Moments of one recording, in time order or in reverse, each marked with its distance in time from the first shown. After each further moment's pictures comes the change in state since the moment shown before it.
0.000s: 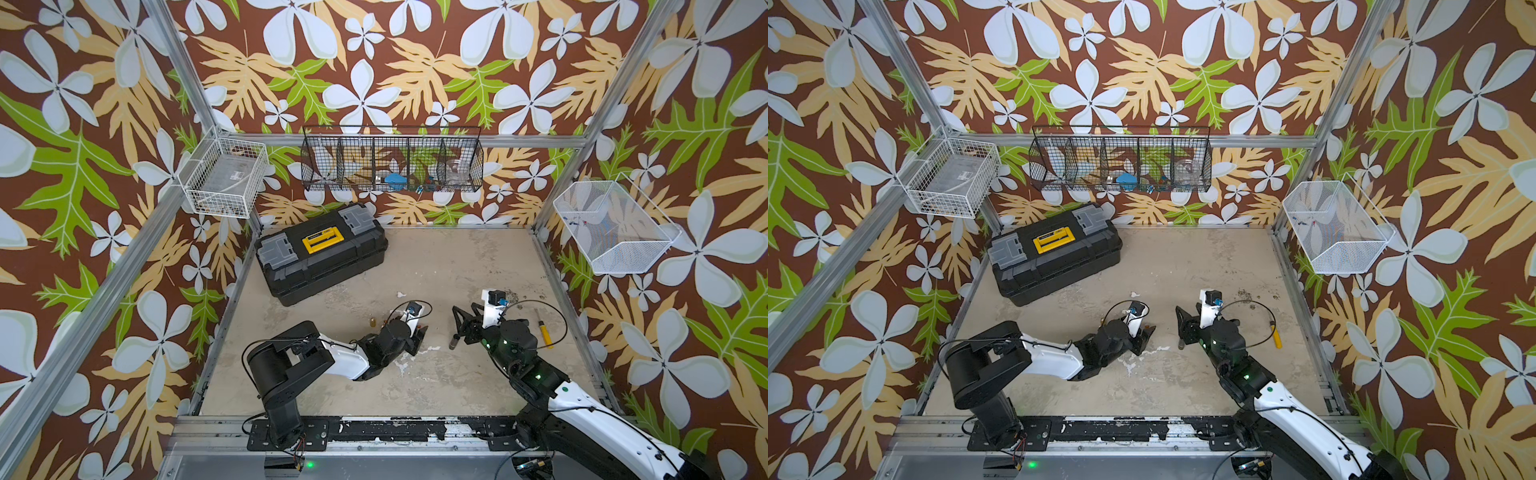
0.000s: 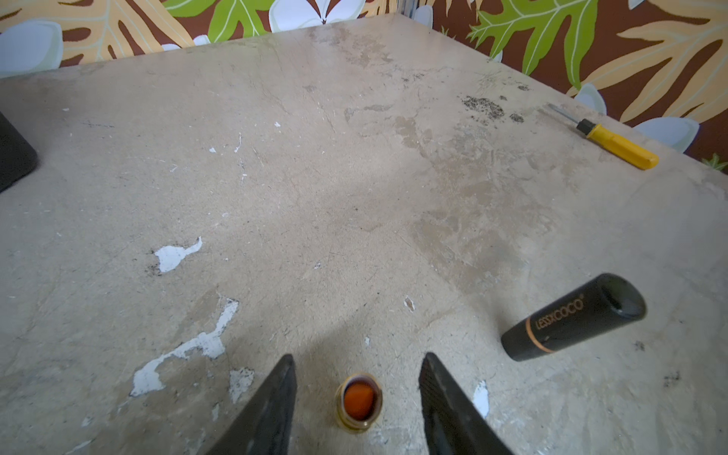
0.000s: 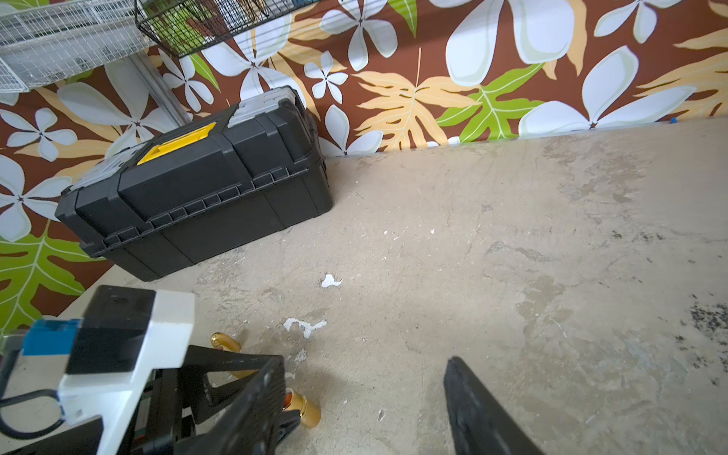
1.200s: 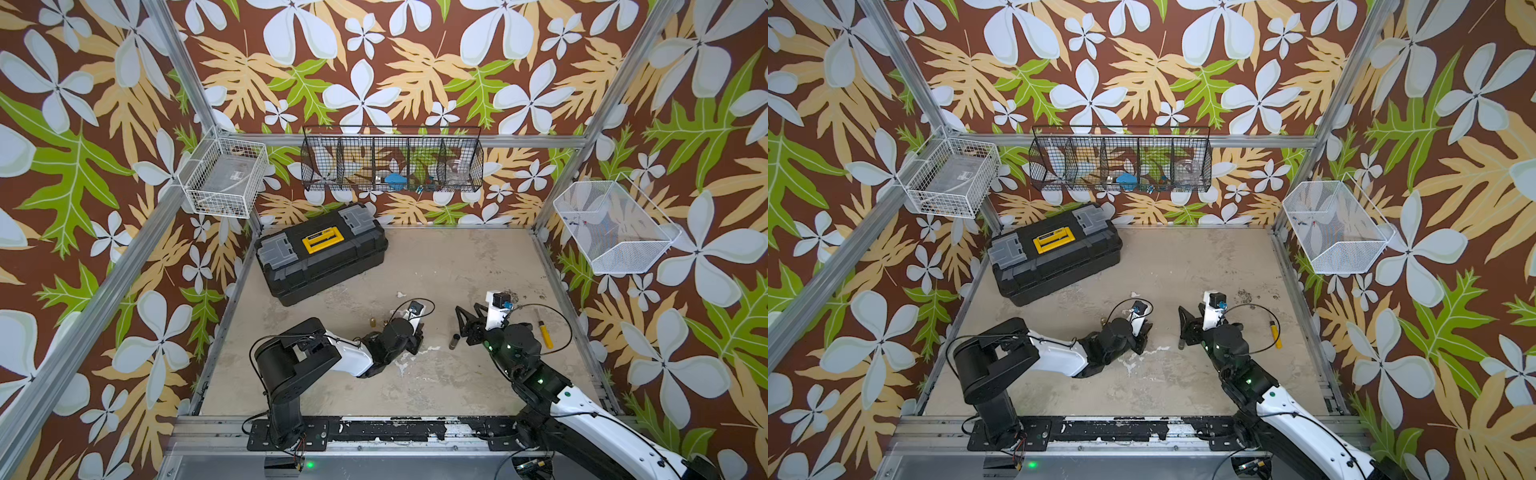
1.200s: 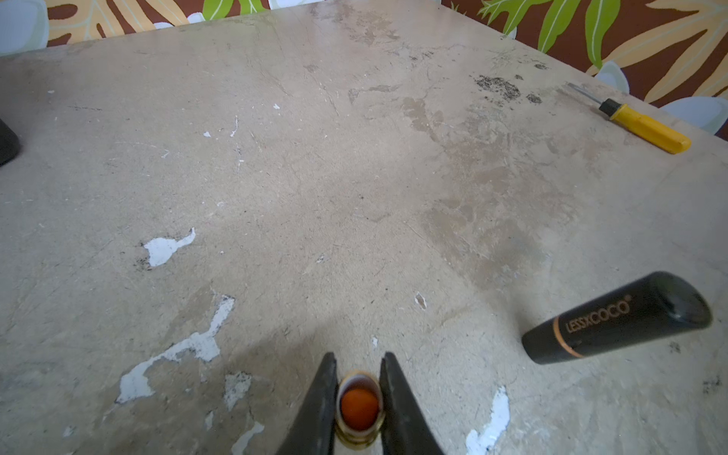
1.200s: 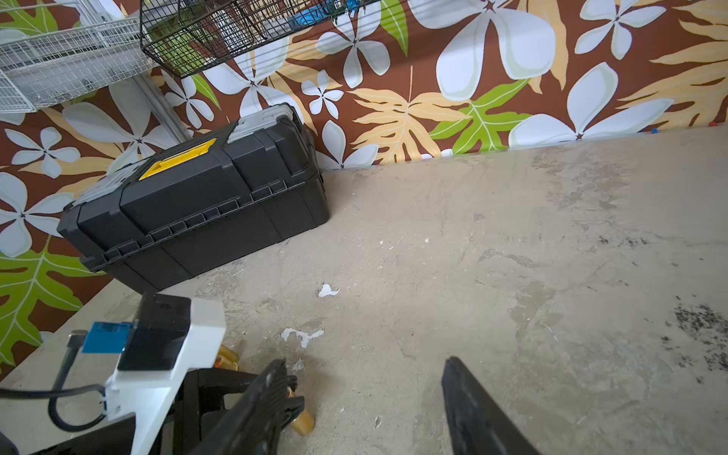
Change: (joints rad) left arm 0.012 0.071 0.043 -0.026 0.004 0.000; right arm 0.005 -0.072 -0.055 0.045 0.039 0.003
